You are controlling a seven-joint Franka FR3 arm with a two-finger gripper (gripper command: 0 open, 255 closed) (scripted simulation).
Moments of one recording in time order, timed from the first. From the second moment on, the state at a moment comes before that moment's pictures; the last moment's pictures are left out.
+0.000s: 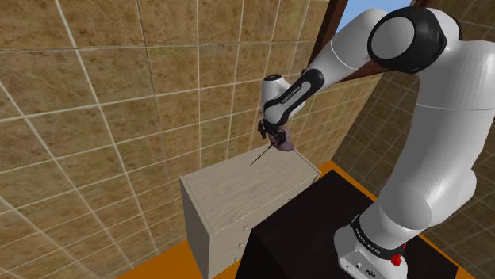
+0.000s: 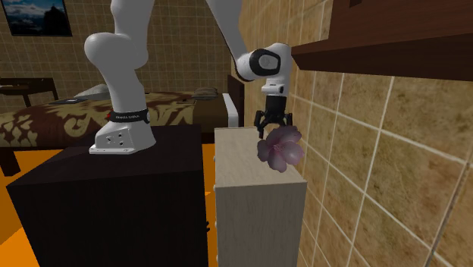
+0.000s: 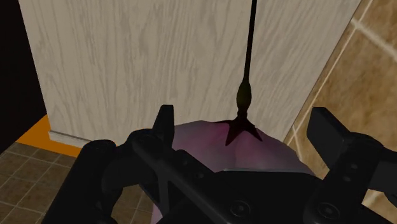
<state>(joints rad) -0.19 0.42 0.06 -2.19 -0.36 2.49 1.61</state>
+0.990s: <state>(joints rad) -0.18 0.50 0.05 -2.17 -0.39 2.54 1.64</state>
